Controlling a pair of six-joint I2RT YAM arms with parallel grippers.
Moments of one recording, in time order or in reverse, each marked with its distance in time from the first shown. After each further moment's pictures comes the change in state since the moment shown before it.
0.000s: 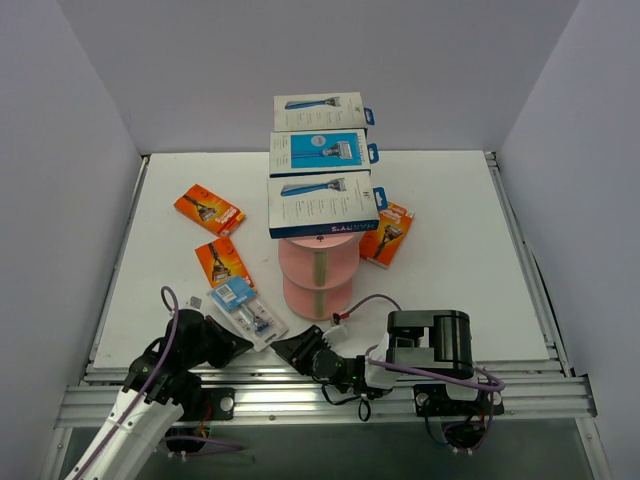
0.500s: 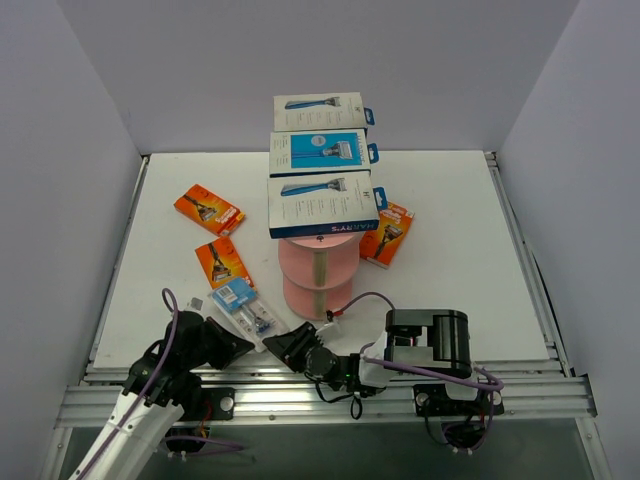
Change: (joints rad) left arm 0.000 -0.034 -0.018 -0.001 0.030 -0.003; right arm -0.009 0.006 0.059 0.000 0.002 -0.019
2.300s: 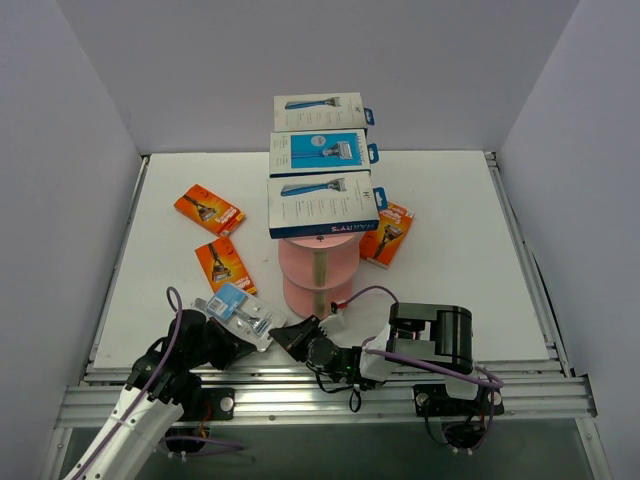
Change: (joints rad) left arm 0.000 0.051 -0.015 0.039 0.029 0.013; right arm -0.057 -0.010 0.005 -0.010 0.010 -0.042
